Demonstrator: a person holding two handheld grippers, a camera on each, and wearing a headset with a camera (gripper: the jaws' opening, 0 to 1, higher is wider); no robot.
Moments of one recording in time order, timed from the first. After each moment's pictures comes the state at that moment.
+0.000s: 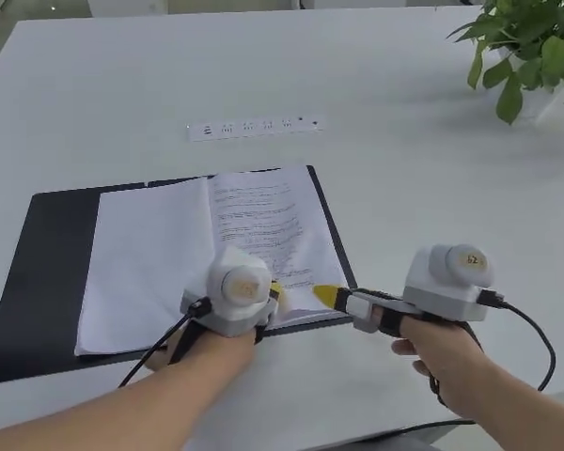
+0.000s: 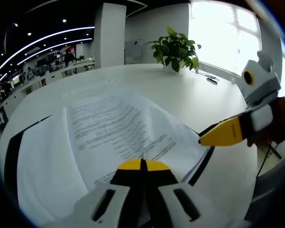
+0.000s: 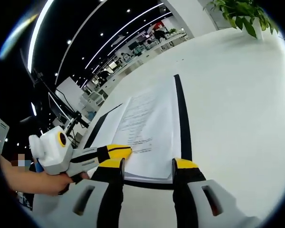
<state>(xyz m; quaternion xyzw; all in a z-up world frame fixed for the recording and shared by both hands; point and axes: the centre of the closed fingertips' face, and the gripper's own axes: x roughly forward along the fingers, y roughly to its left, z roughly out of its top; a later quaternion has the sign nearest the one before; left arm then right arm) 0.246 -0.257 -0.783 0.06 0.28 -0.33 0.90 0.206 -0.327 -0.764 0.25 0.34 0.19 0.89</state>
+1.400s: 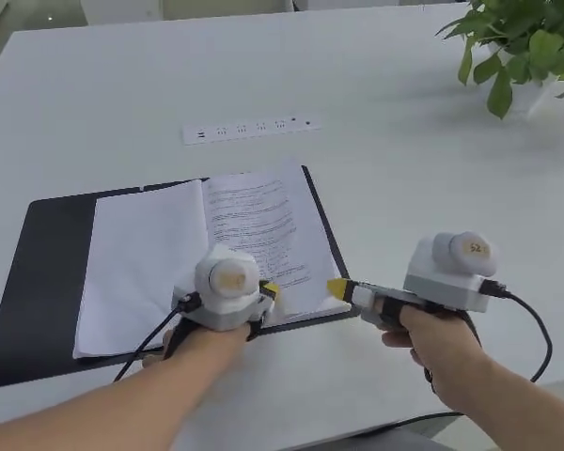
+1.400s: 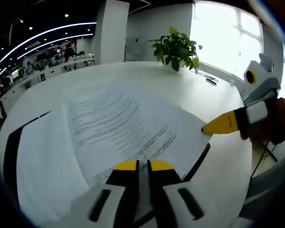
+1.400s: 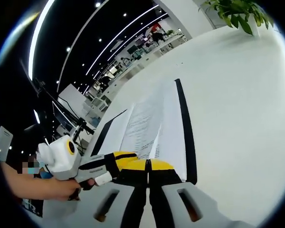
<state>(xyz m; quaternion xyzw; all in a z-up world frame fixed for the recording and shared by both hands) 0.236 -0.252 -0.779 0.06 0.30 -0.34 0.89 0.201 -0.325 -0.738 0.28 0.32 0.19 0.88</state>
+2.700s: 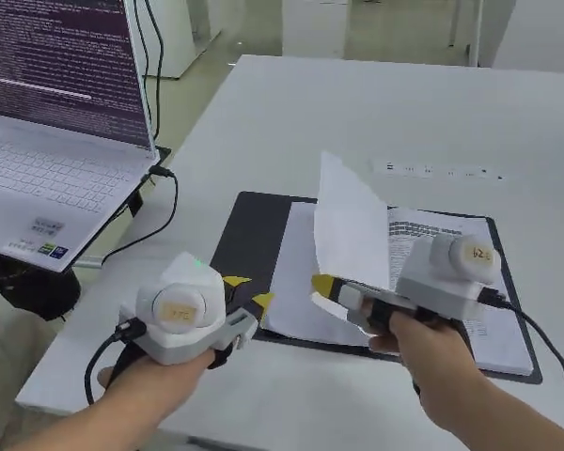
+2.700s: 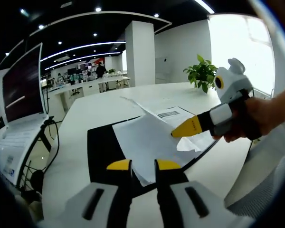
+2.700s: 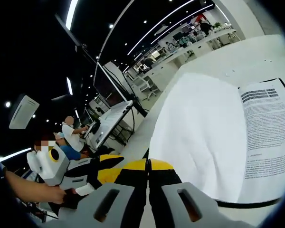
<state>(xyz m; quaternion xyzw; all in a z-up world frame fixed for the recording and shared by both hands) 0.180 0.013 -0.681 0.05 0.21 -0.21 0.95 0.202 -0.047 -0.685 0.23 0.32 0.39 0.83</state>
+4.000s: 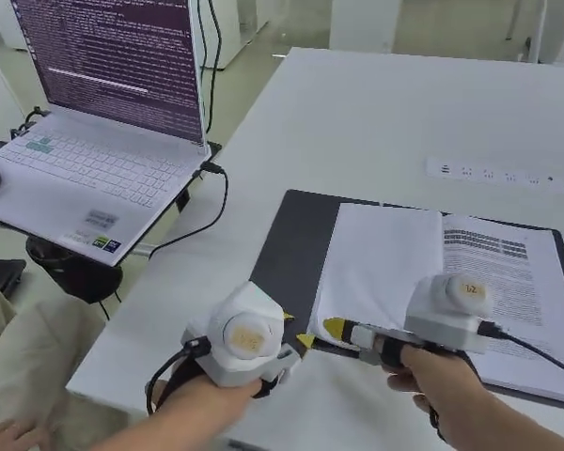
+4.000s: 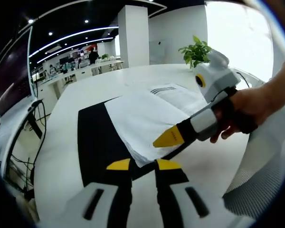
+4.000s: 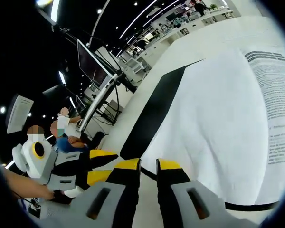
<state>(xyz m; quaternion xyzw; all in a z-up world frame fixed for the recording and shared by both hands) 0.181 -0.001 -0.742 0.08 0.28 -0.24 0.92 0.204 -0.046 -0.759 0.23 0.39 0.38 0.81</state>
